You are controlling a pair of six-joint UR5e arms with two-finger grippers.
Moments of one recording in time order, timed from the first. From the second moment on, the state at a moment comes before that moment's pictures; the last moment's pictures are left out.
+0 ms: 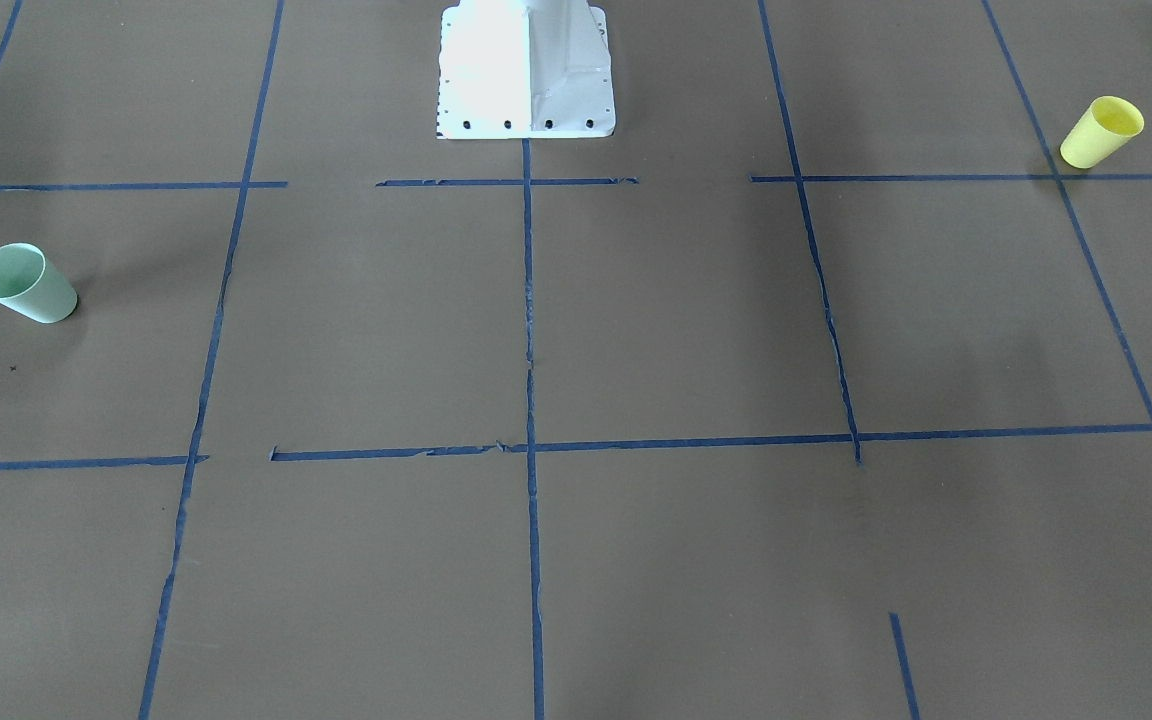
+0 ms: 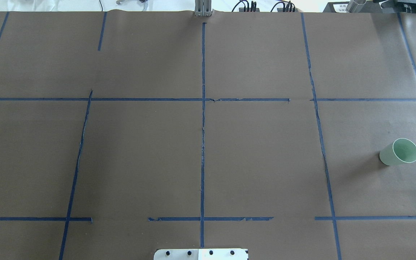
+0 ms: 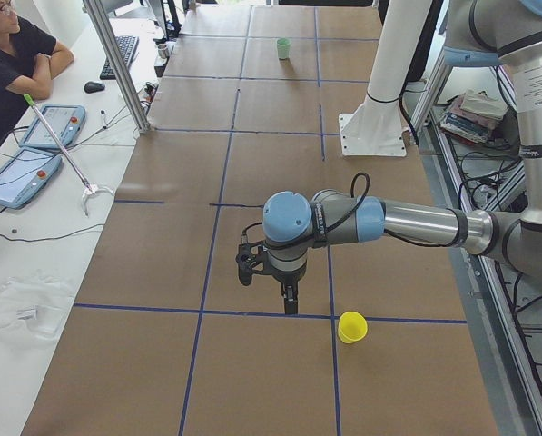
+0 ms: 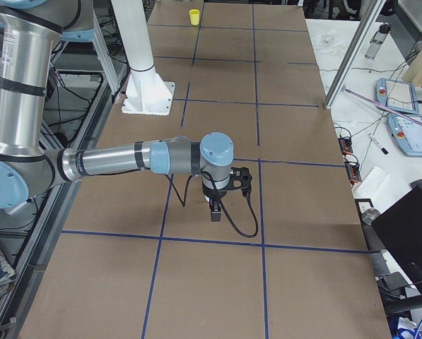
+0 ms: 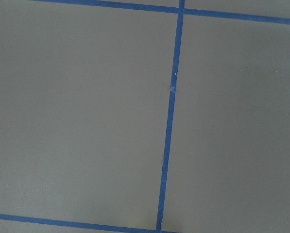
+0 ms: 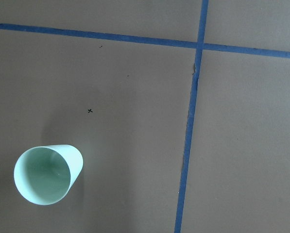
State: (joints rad) left arm -1.65 -1.29 -1.98 -1.32 -2.36 0.05; right arm 1.52 -1.78 1.95 -1.69 2.36 -0.04
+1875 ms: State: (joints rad) left arm -1.06 -1.28 -2.01 -1.74 -1.99 -1.36; right arm 1.46 -1.80 1.95 -1.59 2.37 -0.04
